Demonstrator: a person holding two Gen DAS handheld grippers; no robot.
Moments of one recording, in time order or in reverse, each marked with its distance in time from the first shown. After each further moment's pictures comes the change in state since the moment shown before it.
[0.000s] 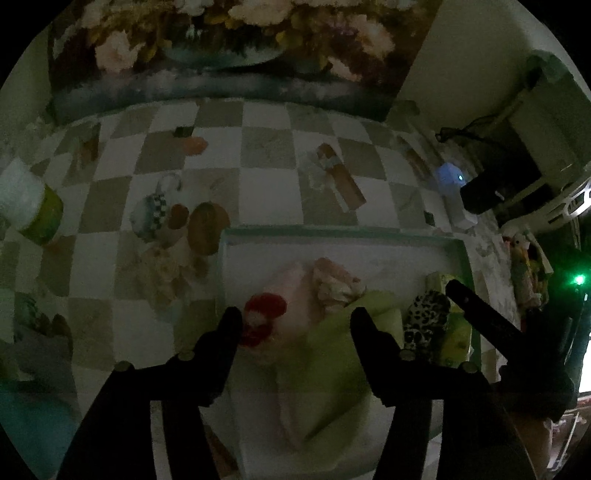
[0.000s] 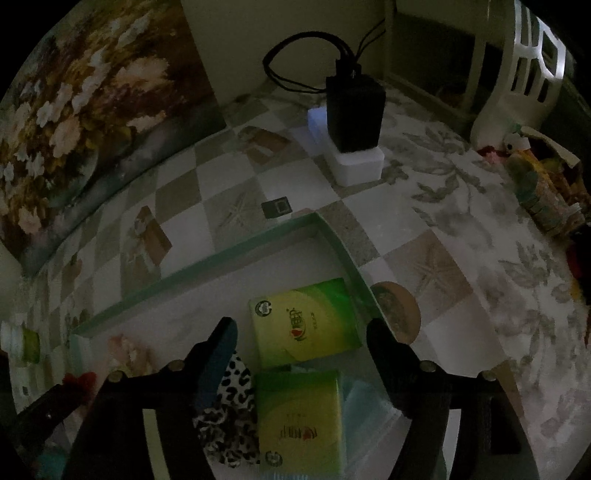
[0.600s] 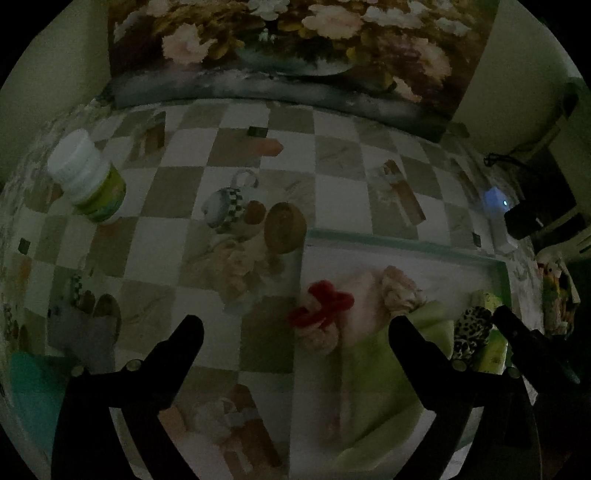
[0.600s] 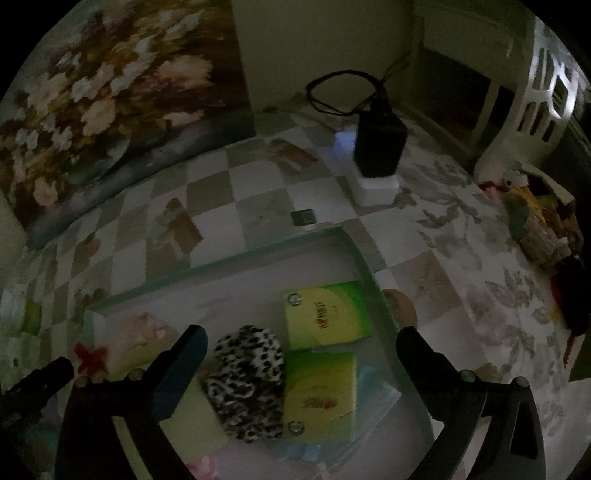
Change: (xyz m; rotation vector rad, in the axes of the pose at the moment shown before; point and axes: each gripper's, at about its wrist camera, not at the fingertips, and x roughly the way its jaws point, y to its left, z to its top) left arm -0.012 0.037 -0.011 -0.101 -0.045 0.140; right arm -0.028 0.032 -0.009 -0.122 -0.036 -0.018
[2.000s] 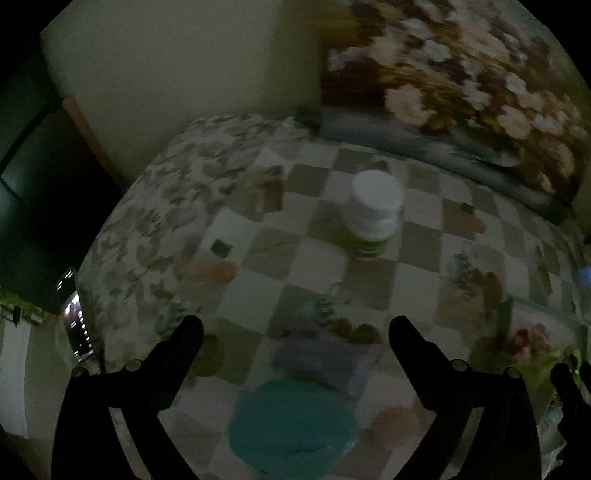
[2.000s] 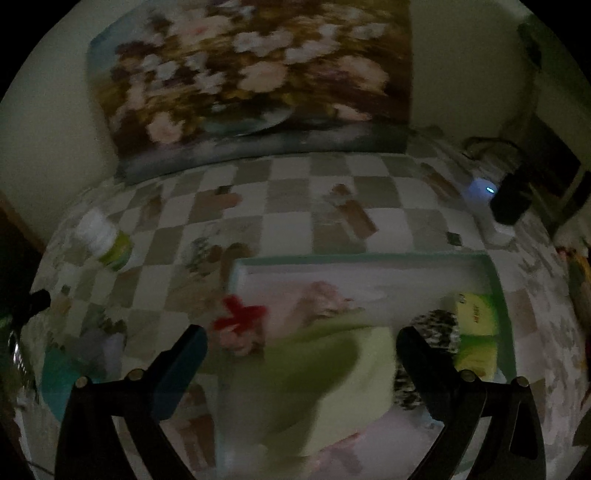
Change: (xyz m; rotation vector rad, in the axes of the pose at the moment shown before) left arm -0.088 0.191 -0.005 -0.197 -0.130 0.379; right arm -0.048 0.140 -0.037 -0.293 -0.030 0.221
